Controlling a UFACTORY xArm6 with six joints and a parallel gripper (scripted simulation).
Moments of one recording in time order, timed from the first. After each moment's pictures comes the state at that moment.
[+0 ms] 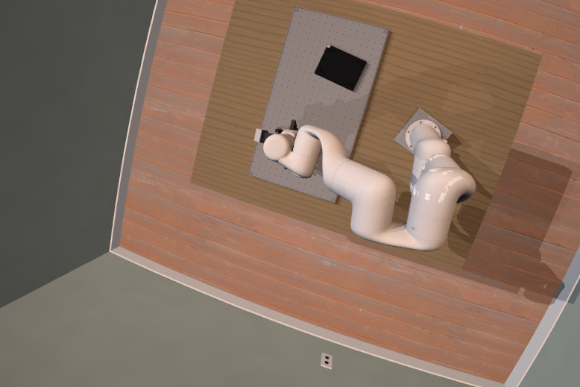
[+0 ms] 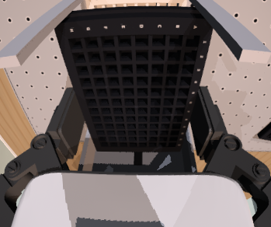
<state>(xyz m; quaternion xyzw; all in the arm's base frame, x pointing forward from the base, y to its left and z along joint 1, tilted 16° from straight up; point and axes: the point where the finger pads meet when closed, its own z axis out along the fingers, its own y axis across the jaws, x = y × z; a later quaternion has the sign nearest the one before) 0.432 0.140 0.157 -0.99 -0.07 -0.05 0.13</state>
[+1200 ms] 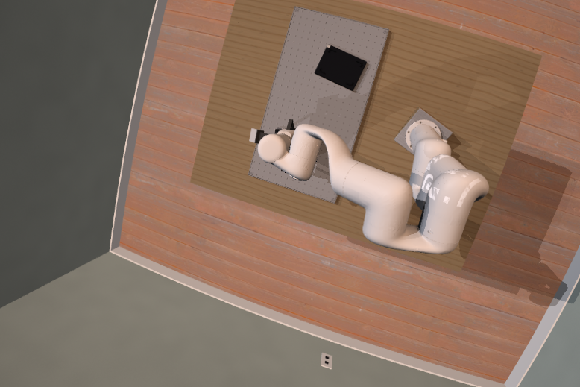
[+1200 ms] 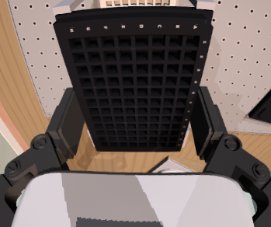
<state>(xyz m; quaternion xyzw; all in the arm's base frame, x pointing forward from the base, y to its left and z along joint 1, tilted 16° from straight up) 0.427 0.126 0.208 -0.99 -0.07 -0.05 0.13</state>
